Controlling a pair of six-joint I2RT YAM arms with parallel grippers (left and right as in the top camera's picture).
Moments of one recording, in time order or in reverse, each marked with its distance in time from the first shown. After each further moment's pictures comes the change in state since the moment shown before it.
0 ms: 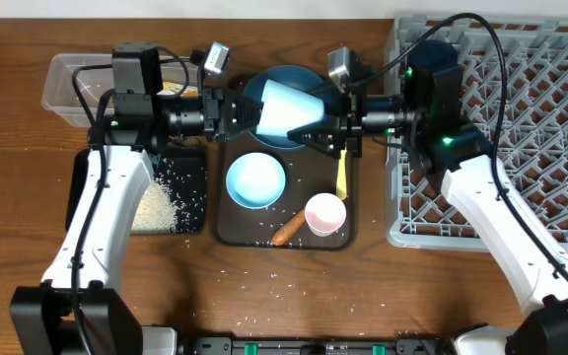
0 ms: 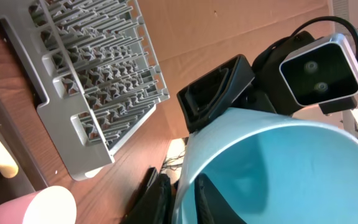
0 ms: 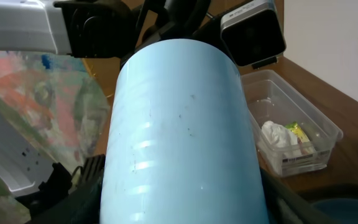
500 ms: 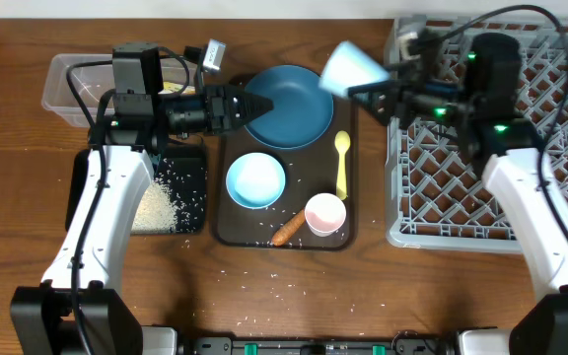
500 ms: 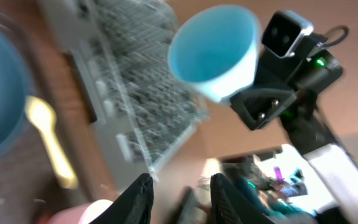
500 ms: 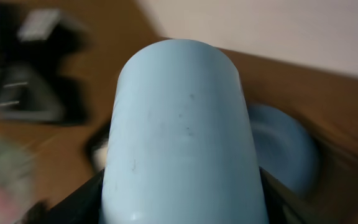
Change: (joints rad) left arm 0.000 0.000 0.000 -0.008 -0.224 0.074; right arm -0.268 -0.001 0.001 -0.217 0.256 0.122
